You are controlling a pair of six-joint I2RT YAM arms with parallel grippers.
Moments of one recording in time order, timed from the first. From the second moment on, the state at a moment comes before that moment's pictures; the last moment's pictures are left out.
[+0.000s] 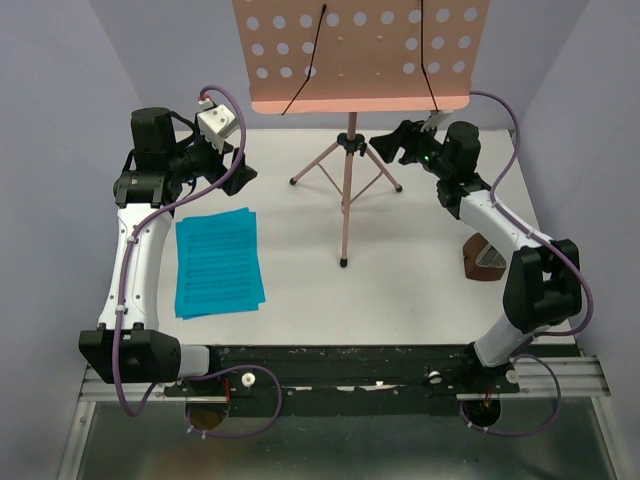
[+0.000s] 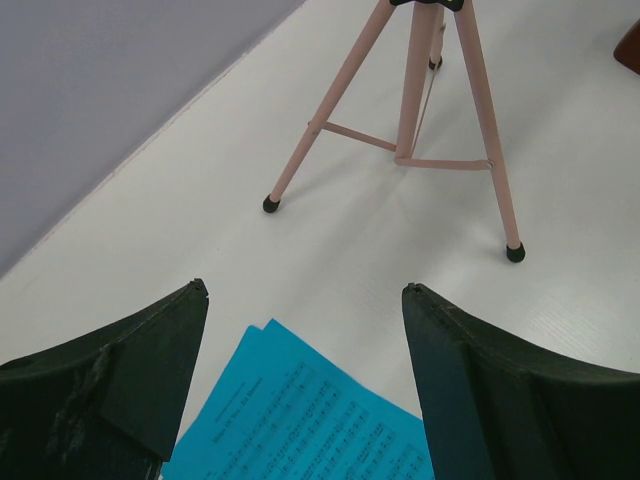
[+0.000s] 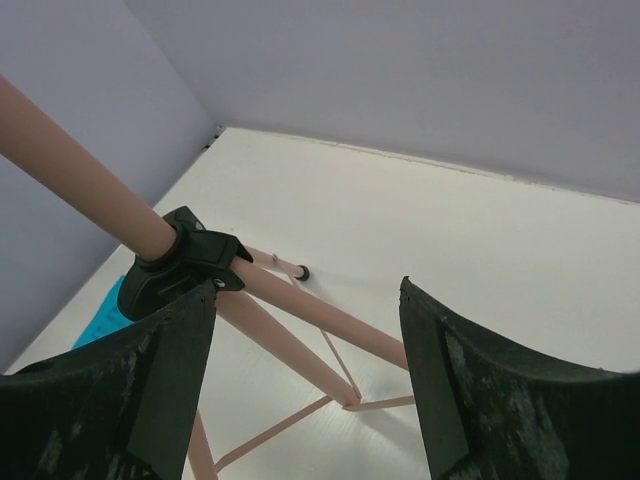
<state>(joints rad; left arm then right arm) 0.01 1.33 1.52 -0.64 0.77 0.44 0.24 1.65 1.23 0.40 -0.43 0.34</state>
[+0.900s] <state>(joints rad) 0.00 1.36 1.52 -0.63 0.77 0.44 0.27 1.62 1.15 0.42 -0.48 0.34</state>
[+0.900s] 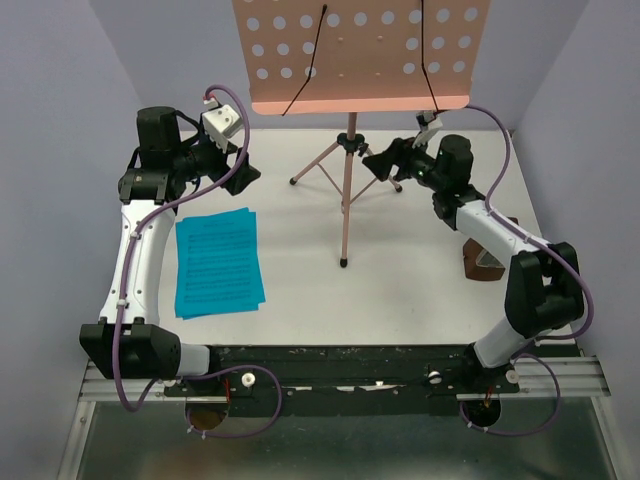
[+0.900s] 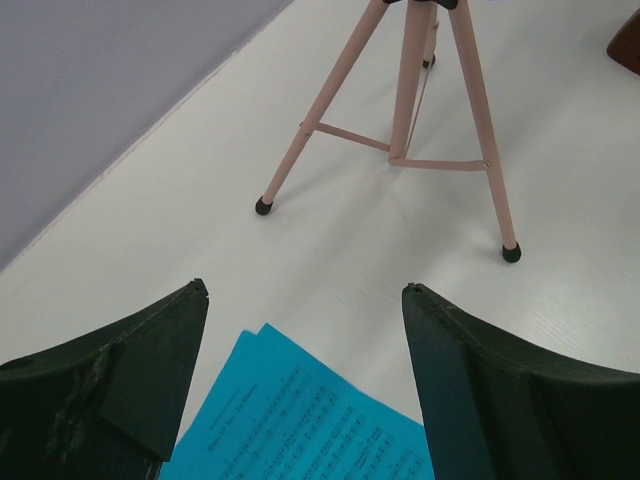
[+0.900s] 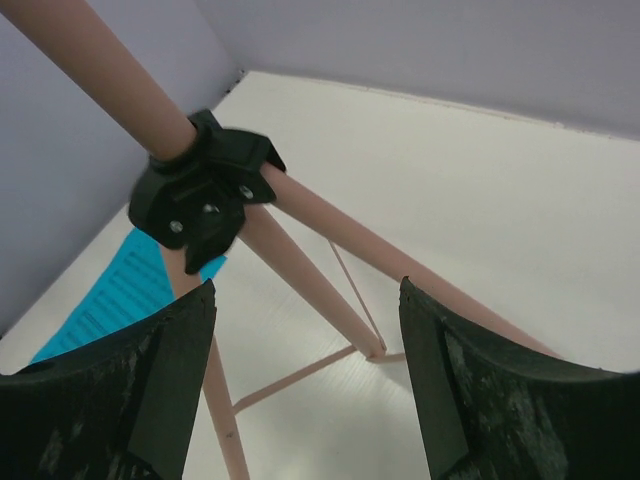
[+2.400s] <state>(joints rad) -0.13 1.31 1.20 -0.80 0.76 0.54 0.37 1.97 1.41 1.07 -0.57 0.25</state>
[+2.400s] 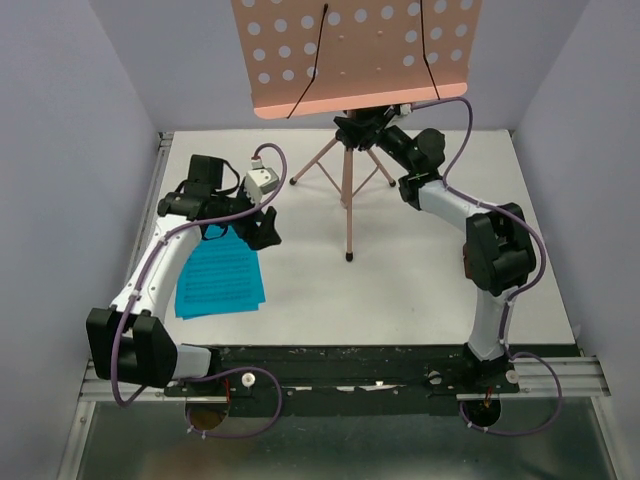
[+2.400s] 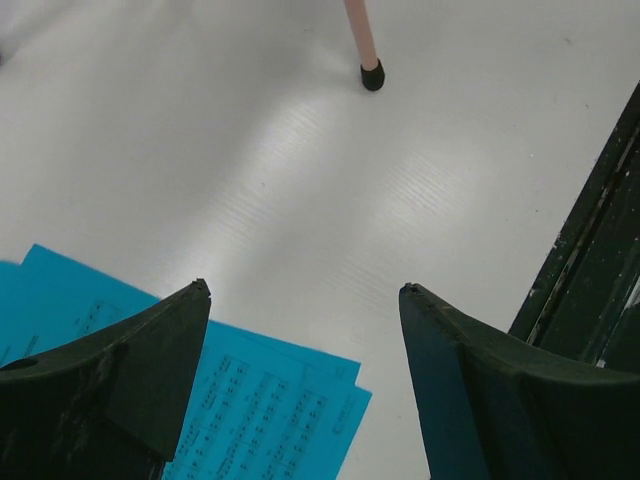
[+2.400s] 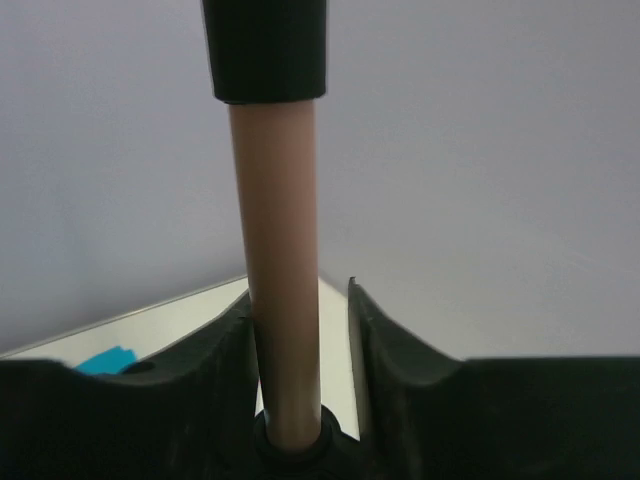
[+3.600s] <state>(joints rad) -0.47 1.57 1.20 0.06 0.70 -0.22 0.57 1.74 1.42 0.52 -0.28 0.14</state>
